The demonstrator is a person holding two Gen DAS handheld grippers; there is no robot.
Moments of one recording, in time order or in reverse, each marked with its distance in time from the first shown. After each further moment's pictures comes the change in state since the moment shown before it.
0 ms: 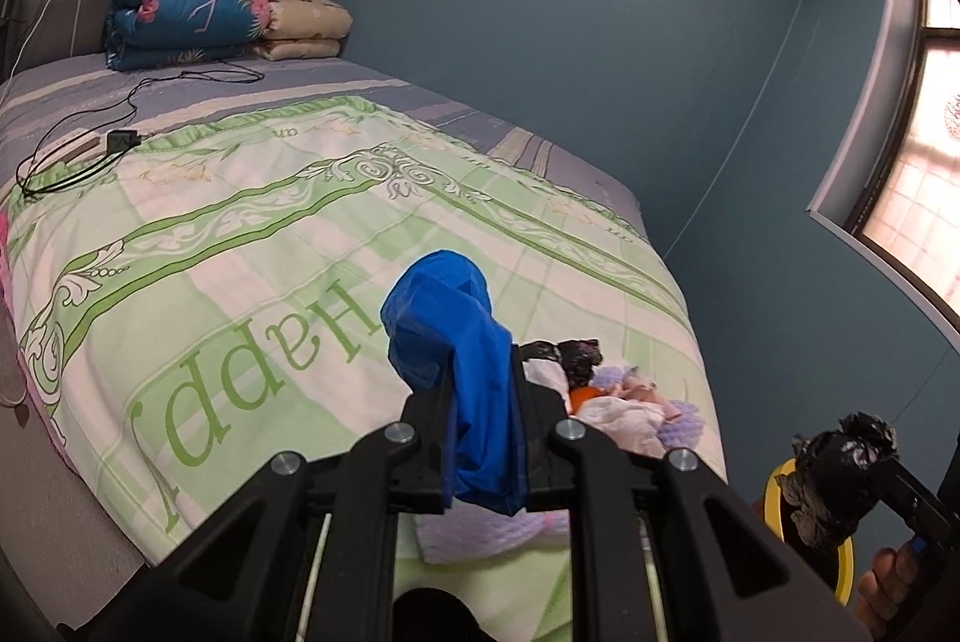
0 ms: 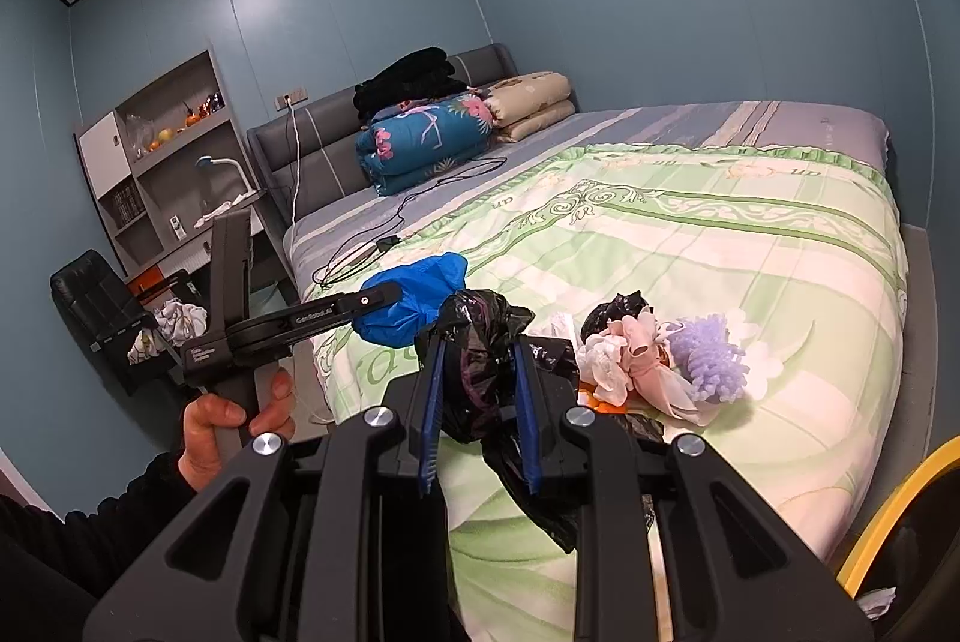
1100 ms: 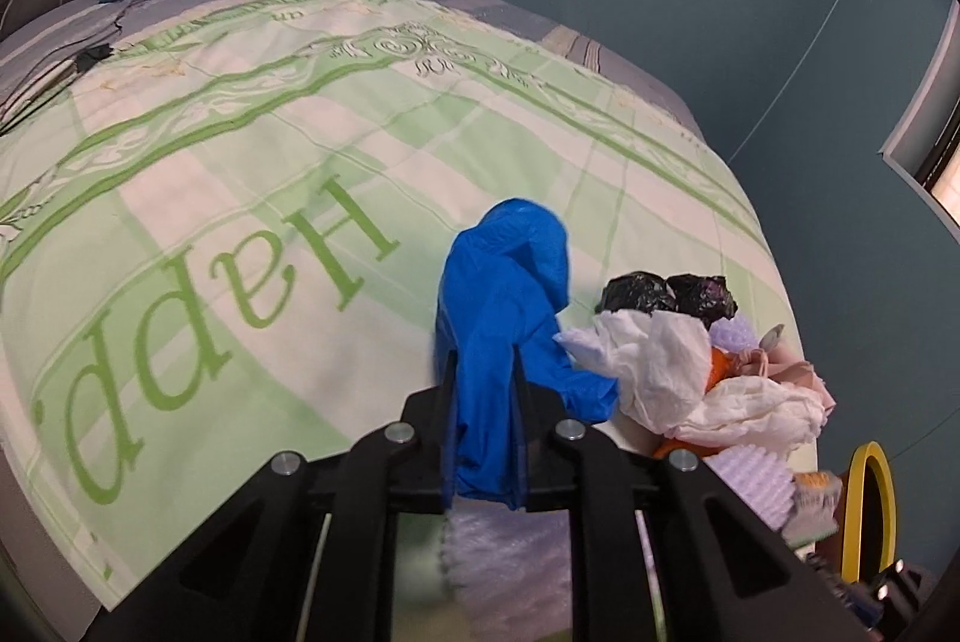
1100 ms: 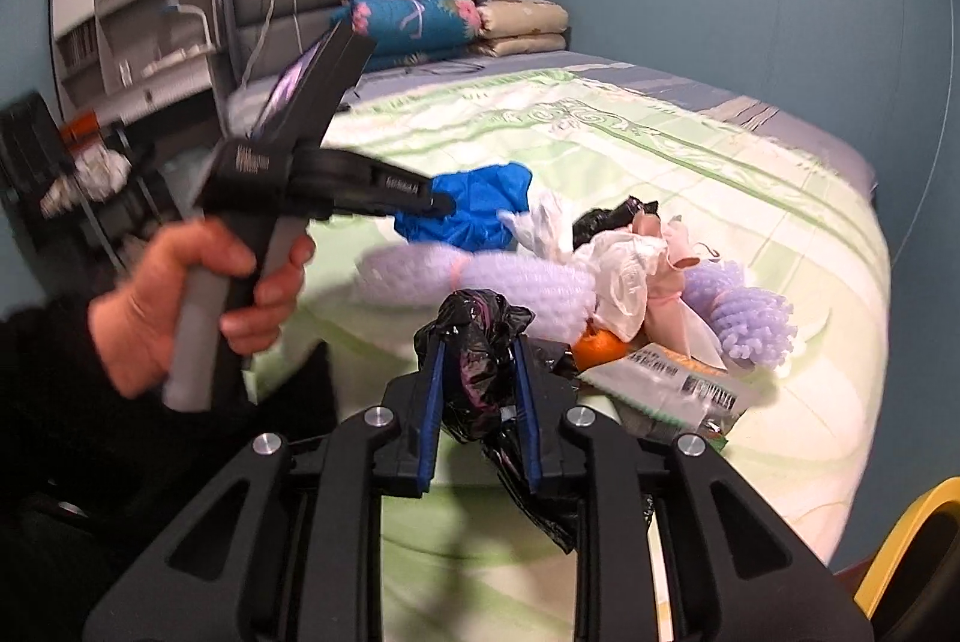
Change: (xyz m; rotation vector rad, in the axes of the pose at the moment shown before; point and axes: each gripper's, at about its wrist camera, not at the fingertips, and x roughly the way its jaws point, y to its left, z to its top) left arm 0.126 0.030 -0.013 -0.031 0.237 0.096; right arm 0.098 0.021 -0.063 -0.231 0.202 -0.167
